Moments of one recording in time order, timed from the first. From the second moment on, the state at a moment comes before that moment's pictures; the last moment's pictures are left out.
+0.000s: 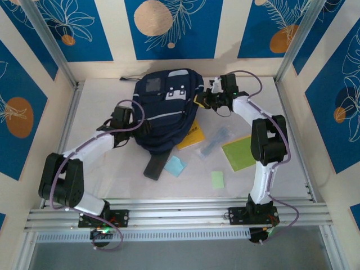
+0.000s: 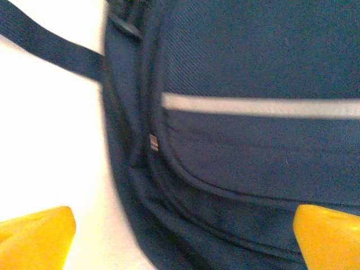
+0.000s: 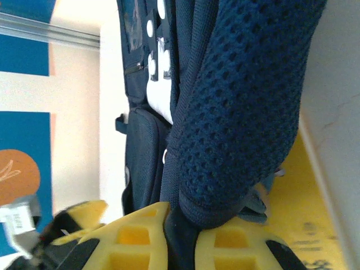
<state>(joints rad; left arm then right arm) -0.29 1.46 0.91 -0.27 0.00 -0.44 0.20 2.01 1.56 -0.34 -0.73 0.65</state>
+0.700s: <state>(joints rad) -0.20 1.63 0.82 0.05 0.16 -0.61 0.16 2.17 1.73 -0.55 -0.77 0.43</state>
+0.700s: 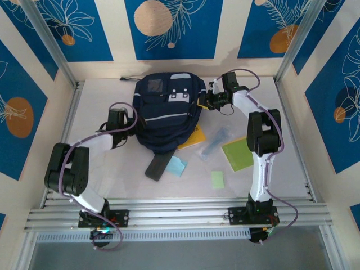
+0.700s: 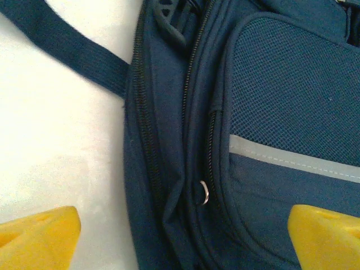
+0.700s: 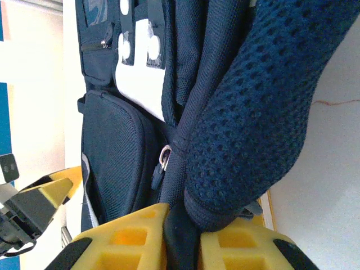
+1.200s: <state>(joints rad) -0.16 1.83 0.95 0.12 0.16 -0.60 0.28 1.99 1.51 -0.50 -0.65 0.55</state>
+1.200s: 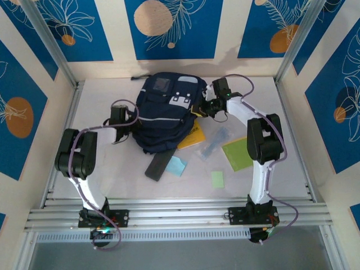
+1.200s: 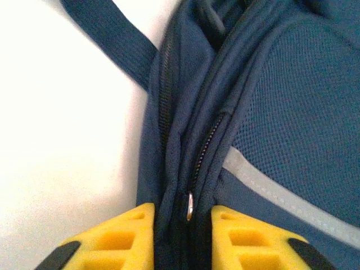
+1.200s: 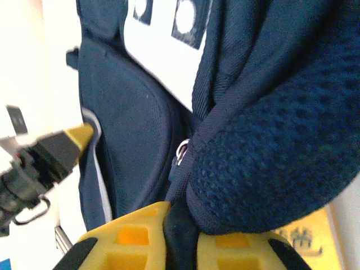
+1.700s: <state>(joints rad) -0.08 1.85 1.16 -0.06 0.13 -0.48 0.13 1.77 1.30 -0.43 -0.57 0.59</state>
